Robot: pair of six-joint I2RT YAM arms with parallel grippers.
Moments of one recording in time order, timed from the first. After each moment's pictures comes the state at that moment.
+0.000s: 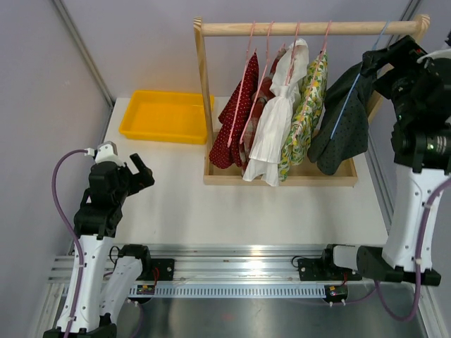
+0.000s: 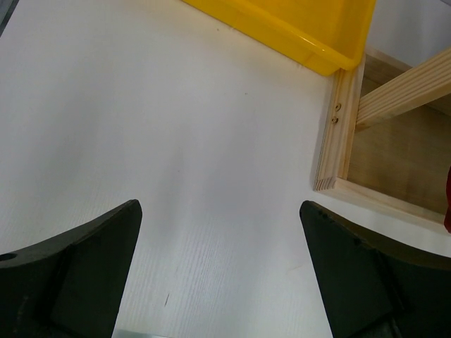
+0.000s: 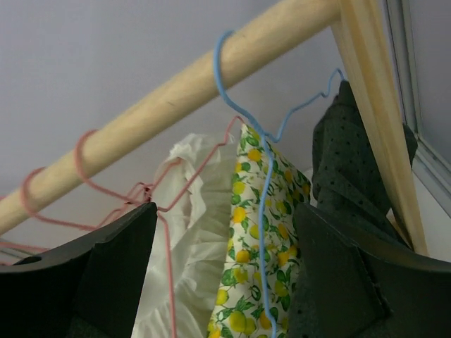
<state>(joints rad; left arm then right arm) -0.05 0.64 0.86 -0.74 -0.11 -0.39 -0.09 1.23 1.97 -0.67 0.05 0.55</state>
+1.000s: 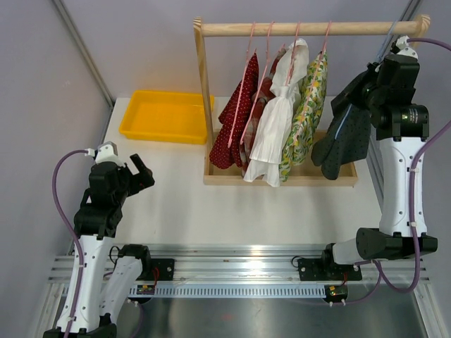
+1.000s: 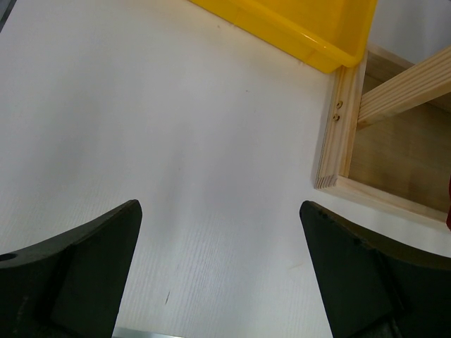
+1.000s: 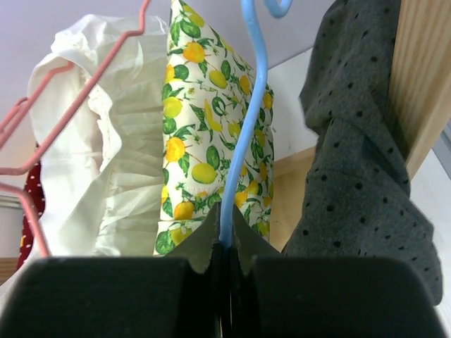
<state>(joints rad) -0.05 0.64 0.86 -0.75 -0.11 -0.39 -0.02 1.42 1.93 -0.85 0.06 0.47</state>
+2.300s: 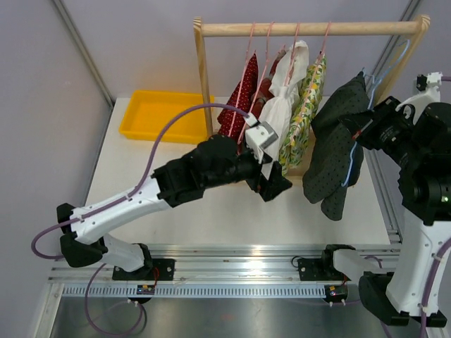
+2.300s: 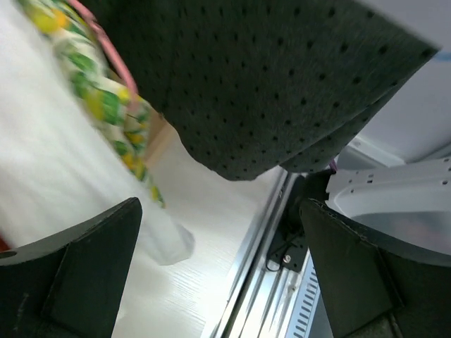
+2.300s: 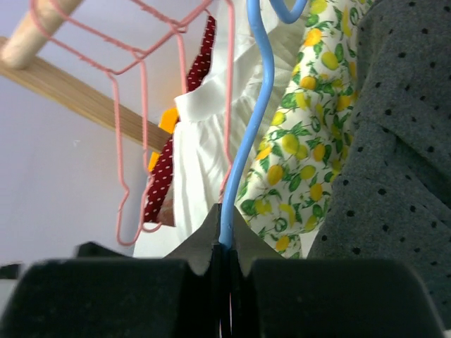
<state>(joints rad) -1.14 1.37 1.56 -0.40 0.05 -0.24 -0.02 1.08 1.93 -1.06 -0.29 0.60</state>
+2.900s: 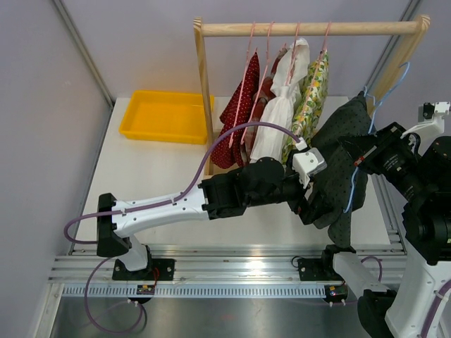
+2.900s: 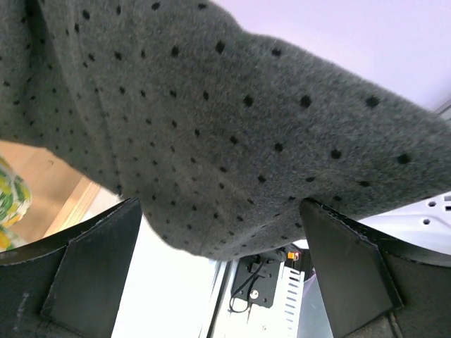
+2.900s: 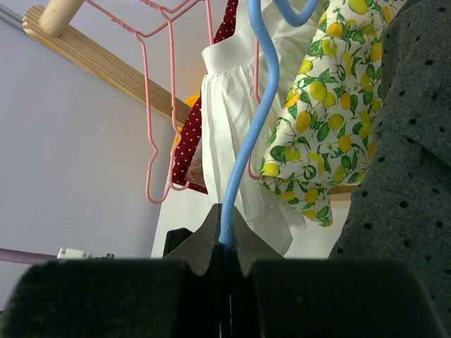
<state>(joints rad) -1.35 1.62 1.65 -0.20 0.00 -0.22 -0.02 0.91 1.84 -1.10 -0.34 0.66</state>
